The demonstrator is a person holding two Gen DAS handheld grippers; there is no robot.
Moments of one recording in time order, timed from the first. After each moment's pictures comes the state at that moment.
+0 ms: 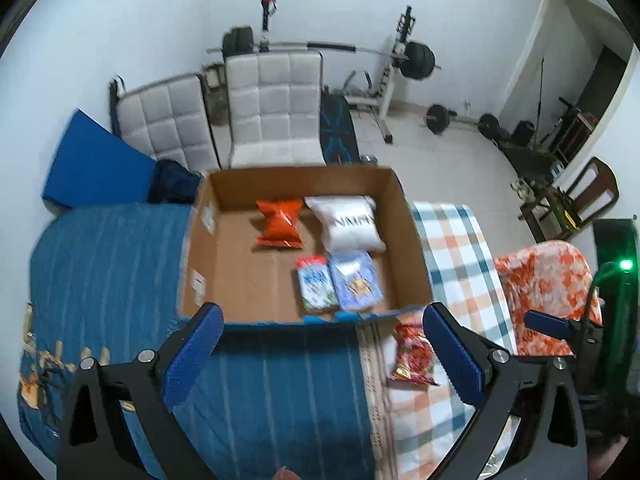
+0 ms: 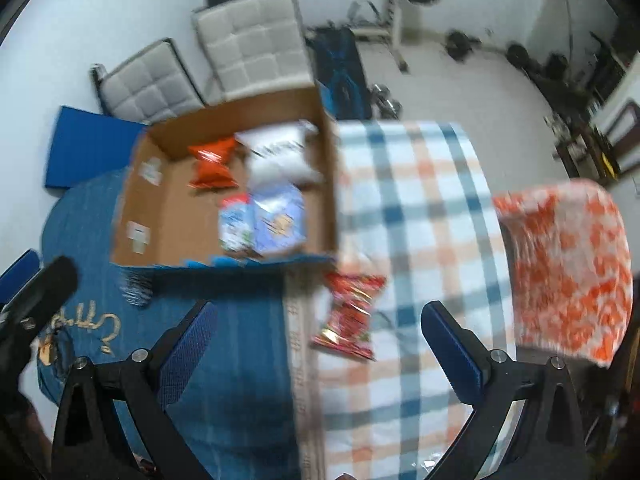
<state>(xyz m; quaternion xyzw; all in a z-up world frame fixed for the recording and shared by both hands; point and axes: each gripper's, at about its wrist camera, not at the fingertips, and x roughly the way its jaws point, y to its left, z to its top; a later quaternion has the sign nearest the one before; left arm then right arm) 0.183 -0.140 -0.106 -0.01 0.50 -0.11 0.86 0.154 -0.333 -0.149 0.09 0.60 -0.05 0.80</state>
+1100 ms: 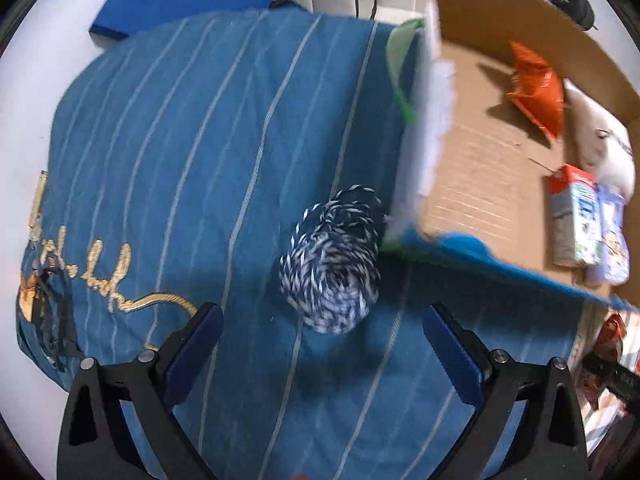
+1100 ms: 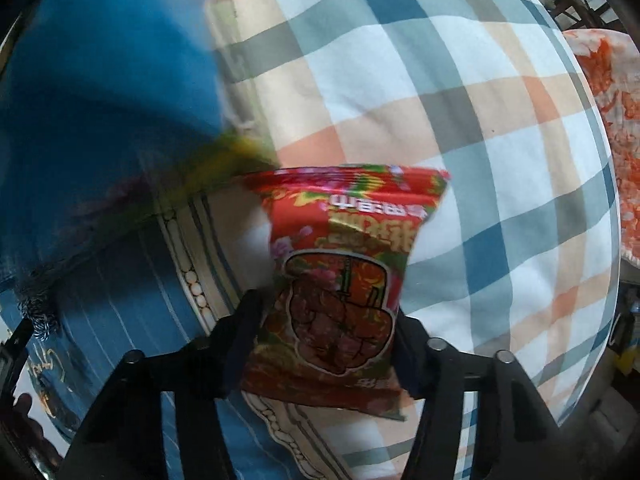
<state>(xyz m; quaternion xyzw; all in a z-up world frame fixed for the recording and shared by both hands) 0.229 0.019 -0.337 -0.03 0.67 0.10 0.74 0.189 -0.323 -0.390 0.18 0.74 -0.12 0.64</state>
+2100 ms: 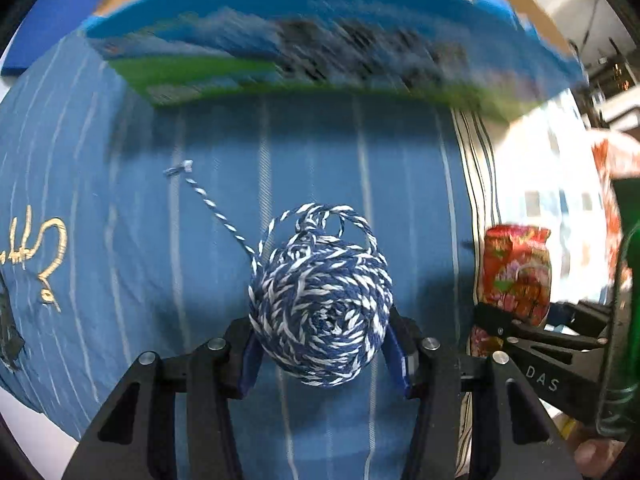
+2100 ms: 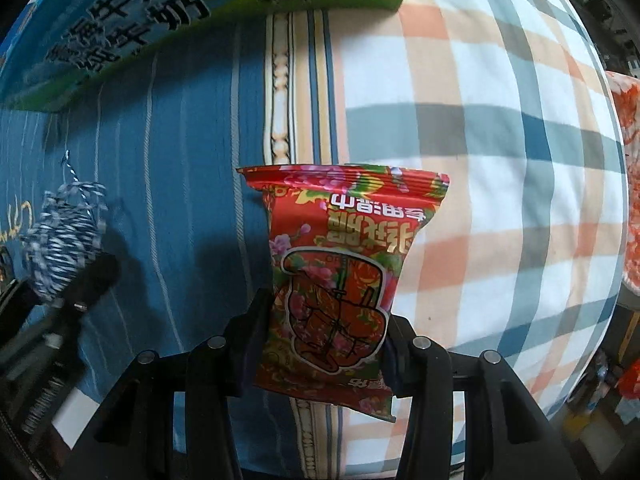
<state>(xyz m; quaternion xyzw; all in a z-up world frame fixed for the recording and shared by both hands) 0.079 -0.110 -0.355 0.01 0.69 -0.08 0.71 0.115 -0.215 -0.382 0.07 0.76 -0.02 0.64</state>
